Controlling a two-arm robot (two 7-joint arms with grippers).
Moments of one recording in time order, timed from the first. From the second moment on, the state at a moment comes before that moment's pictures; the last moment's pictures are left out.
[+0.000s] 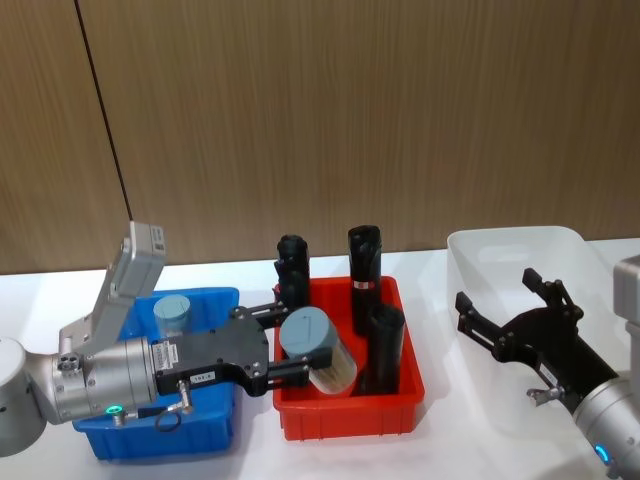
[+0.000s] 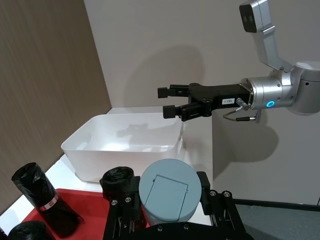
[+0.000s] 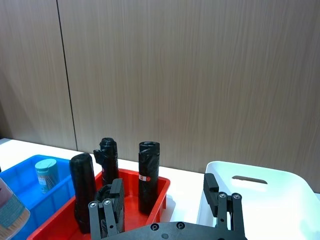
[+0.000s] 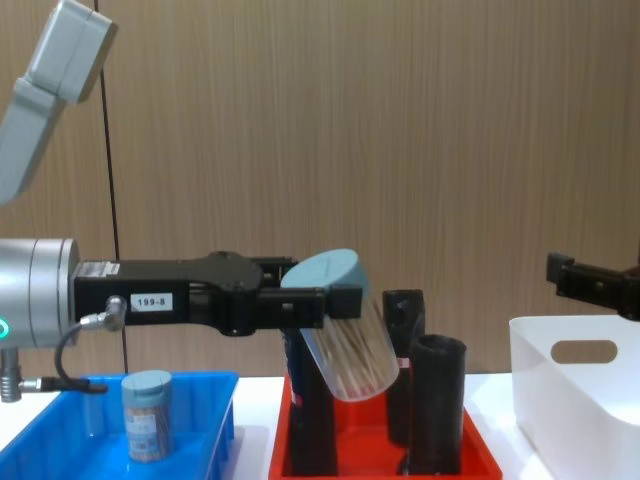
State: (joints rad) left arm -0.49 0.41 0.33 -1.26 -0.42 0.04 -1.12; right arm -0.01 0.34 -0.23 -1.77 0.29 0.03 0.07
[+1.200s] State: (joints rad) left arm -0.49 0.41 0.35 -1.25 -0.42 0.03 -1.15; right arm 0.02 0.38 -0.22 -1.81 0.35 0.15 0.32
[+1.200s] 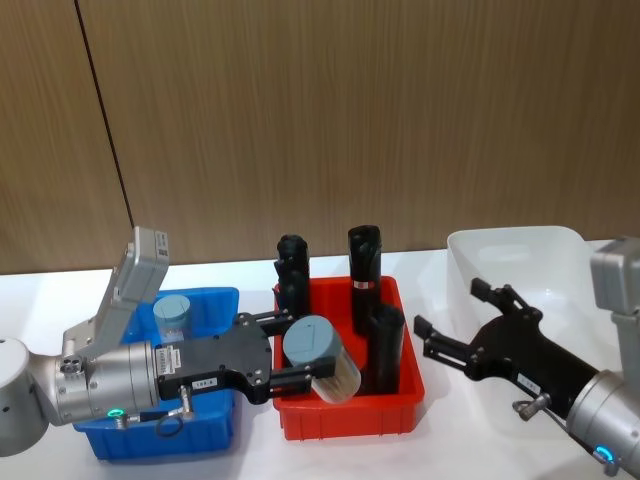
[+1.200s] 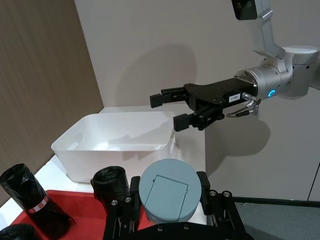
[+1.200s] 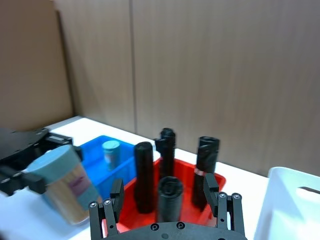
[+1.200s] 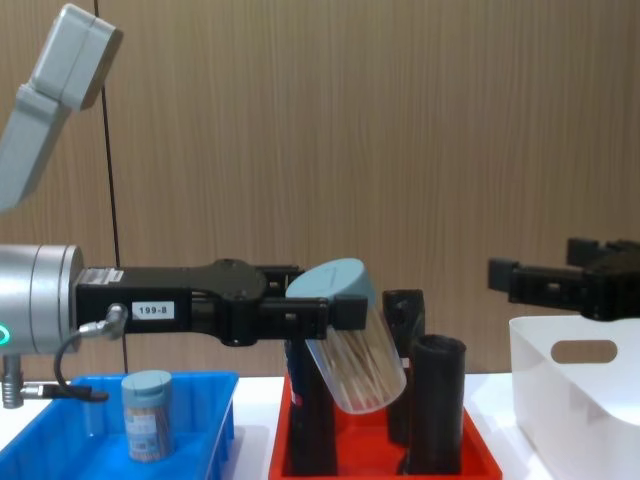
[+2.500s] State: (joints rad) left arm -0.49 0.41 0.35 -1.25 -0.42 0.03 -1.15; right arm 0.22 0.34 -0.32 -1.68 0.21 0.33 0.80
